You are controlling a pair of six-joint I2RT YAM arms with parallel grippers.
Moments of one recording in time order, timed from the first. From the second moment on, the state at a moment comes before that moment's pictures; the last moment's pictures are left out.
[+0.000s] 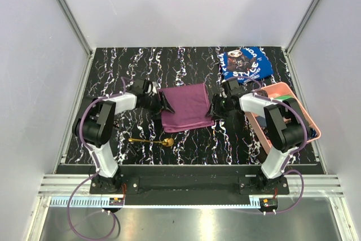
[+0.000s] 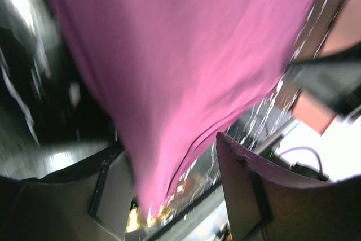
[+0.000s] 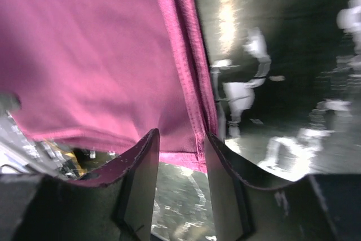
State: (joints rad) left arm -0.30 1.79 0.95 -0.21 0.60 -0.72; right arm 0.34 1.77 0.99 -0.30 -0.34 0.59
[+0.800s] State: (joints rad) left arm -0.25 1.69 1.01 -0.34 0.51 -0.61; right arm 0.38 1.74 1.00 -0.34 -0.33 0.64
